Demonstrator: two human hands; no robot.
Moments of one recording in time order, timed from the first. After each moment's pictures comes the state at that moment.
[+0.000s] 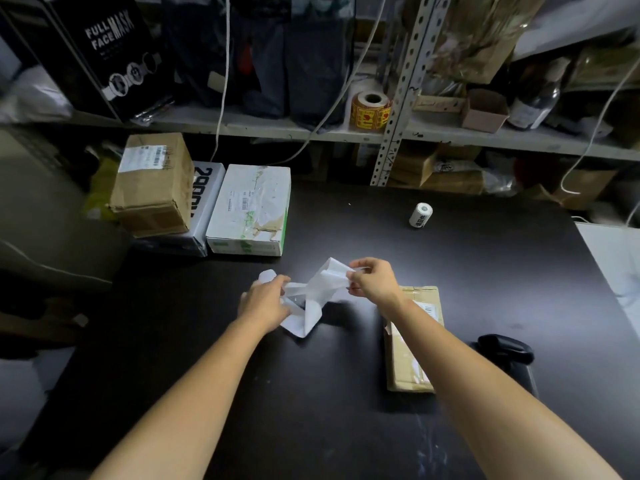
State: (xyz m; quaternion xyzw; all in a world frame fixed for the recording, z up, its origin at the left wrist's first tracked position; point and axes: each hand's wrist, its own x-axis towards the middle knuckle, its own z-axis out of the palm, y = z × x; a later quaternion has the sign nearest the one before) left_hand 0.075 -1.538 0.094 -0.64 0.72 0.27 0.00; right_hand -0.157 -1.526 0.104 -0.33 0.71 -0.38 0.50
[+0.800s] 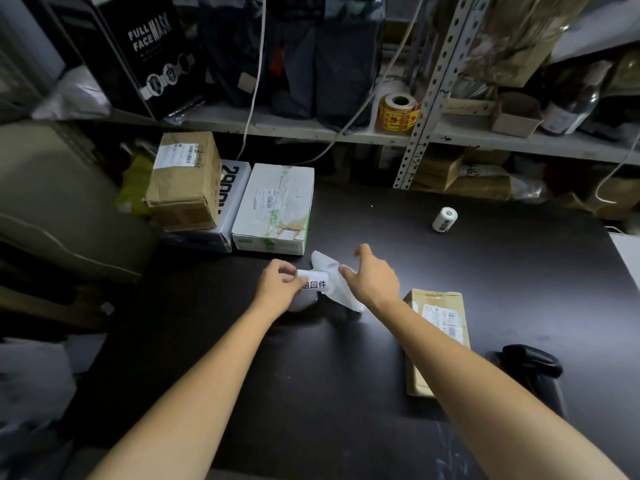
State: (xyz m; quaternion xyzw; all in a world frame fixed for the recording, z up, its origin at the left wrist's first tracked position) left_hand 0.086 -1.542 0.114 -0.67 0.49 0.48 -0.29; right_hand -0.104 -1.534 0.124 -0.56 0.78 -0.15 0.22
